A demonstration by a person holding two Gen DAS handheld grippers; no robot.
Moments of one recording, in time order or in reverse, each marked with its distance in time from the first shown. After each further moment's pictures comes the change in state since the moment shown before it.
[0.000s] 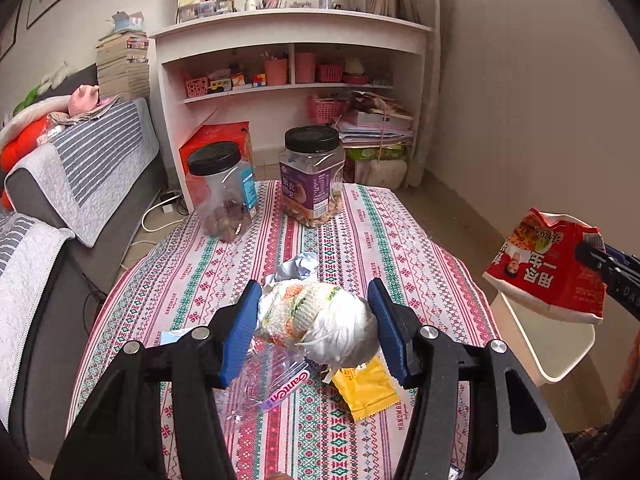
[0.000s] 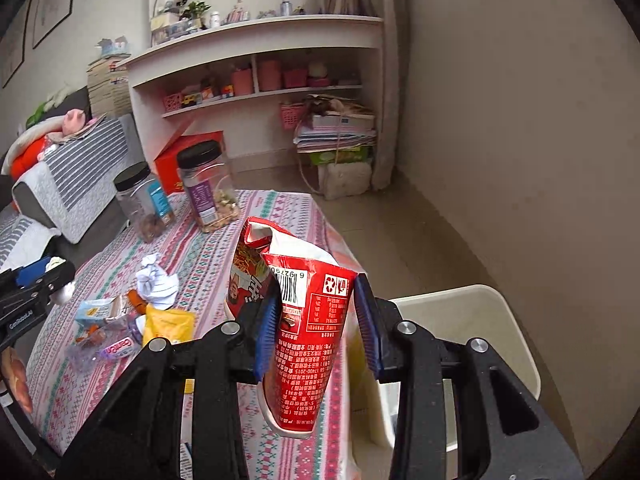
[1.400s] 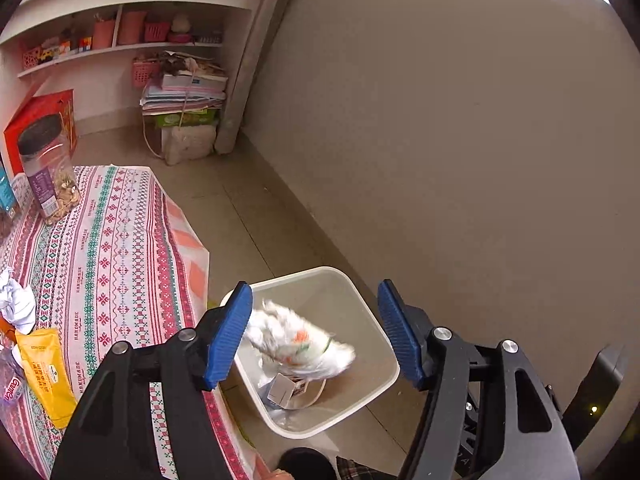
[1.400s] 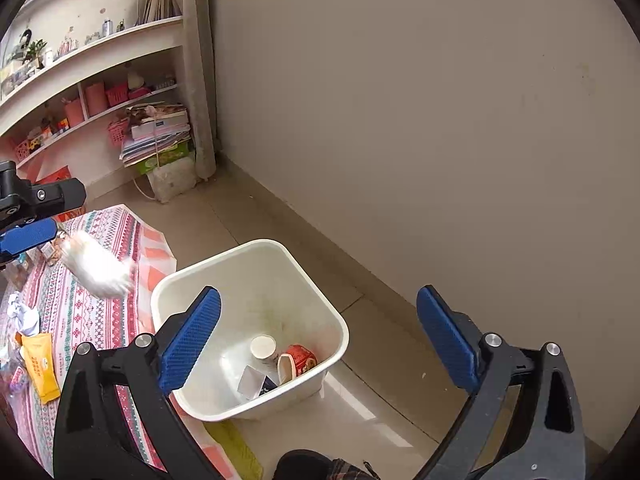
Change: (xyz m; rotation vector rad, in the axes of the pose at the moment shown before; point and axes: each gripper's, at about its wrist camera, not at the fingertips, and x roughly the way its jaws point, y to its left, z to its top) left arm 0.021 -0.269 0.055 0.005 0.163 -0.543; right arm -0.057 -0.162 -0.055 0.272 0.047 -0.426
